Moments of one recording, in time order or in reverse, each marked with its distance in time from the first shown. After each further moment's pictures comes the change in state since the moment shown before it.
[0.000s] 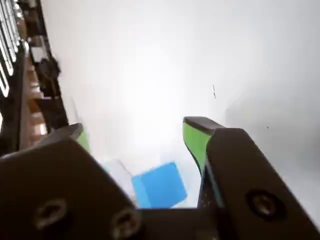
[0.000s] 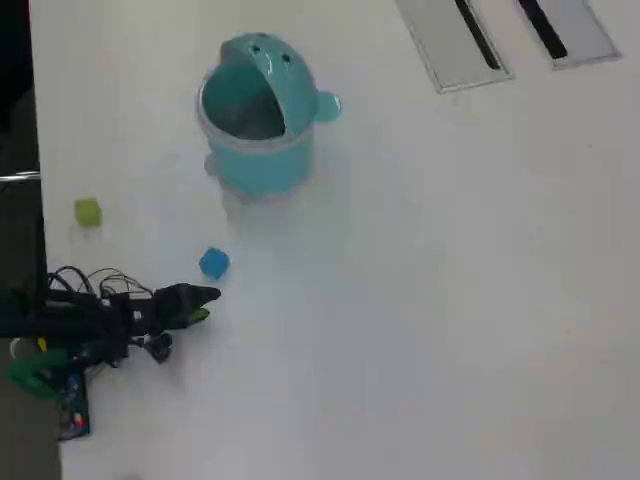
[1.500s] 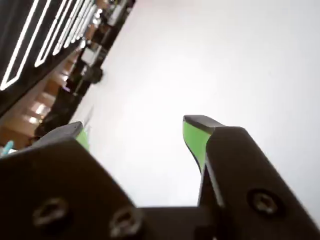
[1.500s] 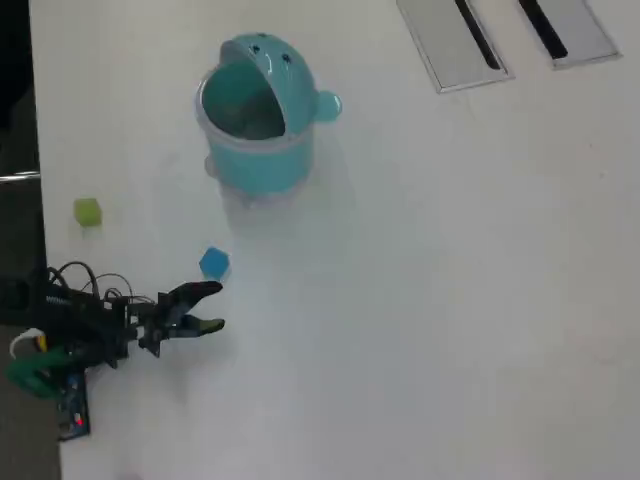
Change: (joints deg) arm 12.7 0.1 0.0 -21.2 -37.6
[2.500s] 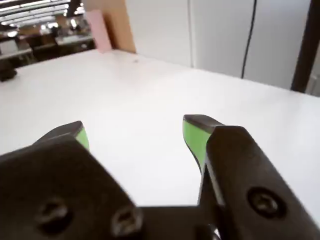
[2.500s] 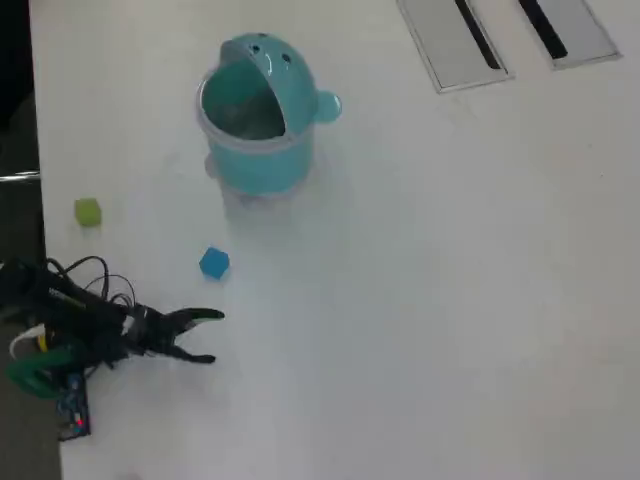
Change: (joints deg) arm 20.0 -0.1 0.0 -9.5 -41.4
